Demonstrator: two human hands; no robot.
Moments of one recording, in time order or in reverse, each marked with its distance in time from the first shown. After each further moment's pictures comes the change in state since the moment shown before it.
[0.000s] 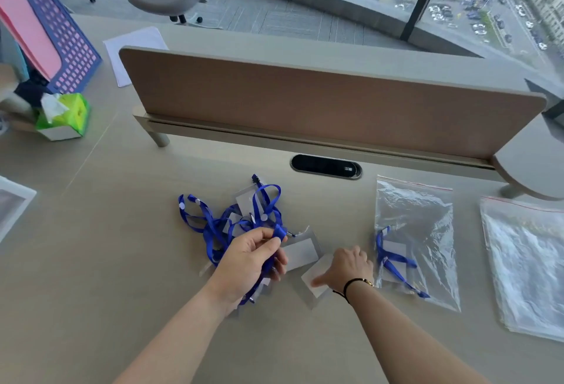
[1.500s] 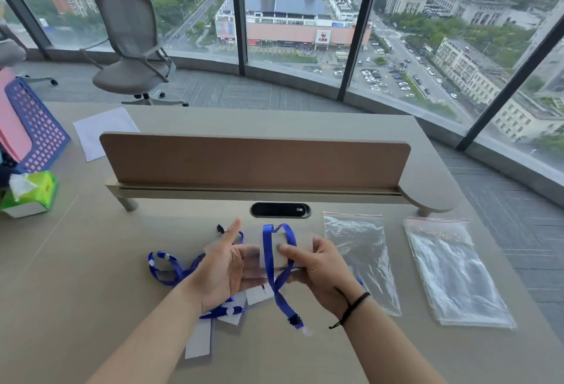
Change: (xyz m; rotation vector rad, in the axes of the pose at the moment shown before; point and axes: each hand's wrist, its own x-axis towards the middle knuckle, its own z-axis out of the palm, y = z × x) left_hand -0.007 0.065 0.024 -0.127 -0.440 -0.202; right_hand -0.151 0.011 -0.138 1.558 -0.142 -0.468
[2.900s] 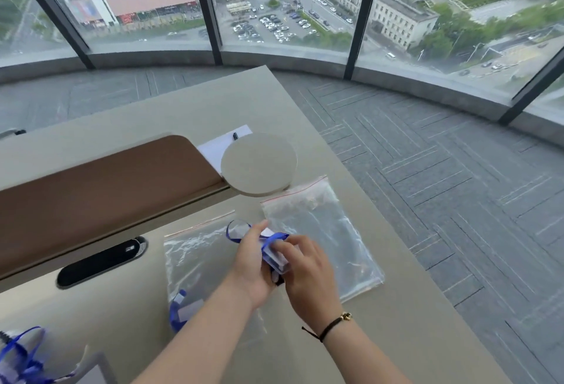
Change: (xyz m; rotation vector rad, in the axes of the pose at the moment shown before) left_hand 0.310 -0.078 0.335 -0.102 0.068 -0.333; right_hand -0.017 0.042 -0.359 -1.009 0.762 -0.451
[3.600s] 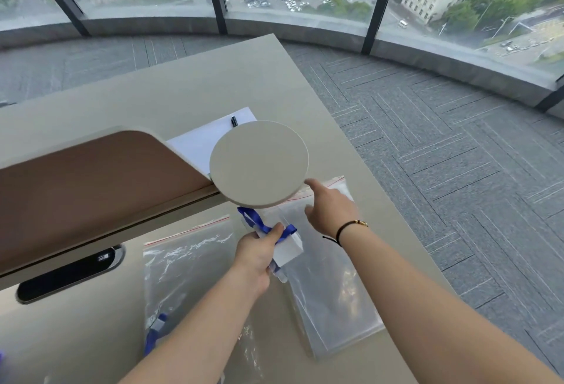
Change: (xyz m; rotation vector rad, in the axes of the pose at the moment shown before) left_hand 0.123 0.022 -0.014 0.158 0.393 0.176; right_hand 0.175 0.116 0.042 -0.325 -0.460 0.315
